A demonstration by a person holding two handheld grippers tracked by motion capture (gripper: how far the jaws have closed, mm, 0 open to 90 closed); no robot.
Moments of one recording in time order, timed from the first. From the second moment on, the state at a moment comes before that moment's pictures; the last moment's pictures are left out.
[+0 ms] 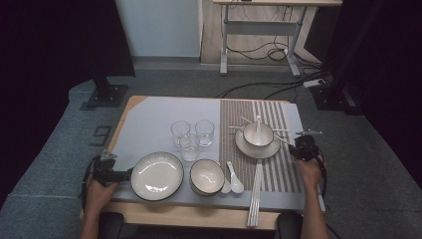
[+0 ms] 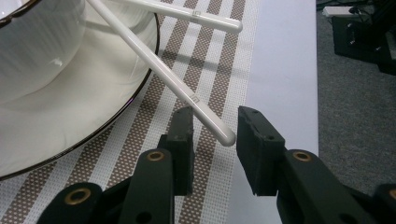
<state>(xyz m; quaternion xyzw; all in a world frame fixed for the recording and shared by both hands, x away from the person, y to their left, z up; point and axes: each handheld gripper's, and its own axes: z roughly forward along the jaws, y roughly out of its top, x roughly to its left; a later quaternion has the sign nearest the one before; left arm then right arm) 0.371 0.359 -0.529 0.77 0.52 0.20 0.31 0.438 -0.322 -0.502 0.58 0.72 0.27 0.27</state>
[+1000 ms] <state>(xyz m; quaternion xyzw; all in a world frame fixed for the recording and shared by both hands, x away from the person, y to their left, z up) 0.371 0.359 -0.529 0.77 0.52 0.20 0.31 0.453 -0.324 -0.496 0.56 0.72 0.29 0.28</state>
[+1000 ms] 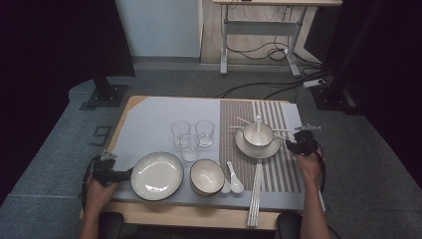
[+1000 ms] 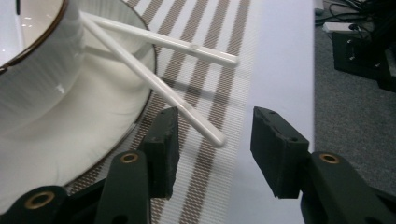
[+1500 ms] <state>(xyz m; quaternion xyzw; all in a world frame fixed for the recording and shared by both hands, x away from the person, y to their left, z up) 0.371 0.359 -0.529 0.77 0.52 0.20 0.31 0.430 -0.338 -0.501 0.57 0.71 0.30 0.28</state>
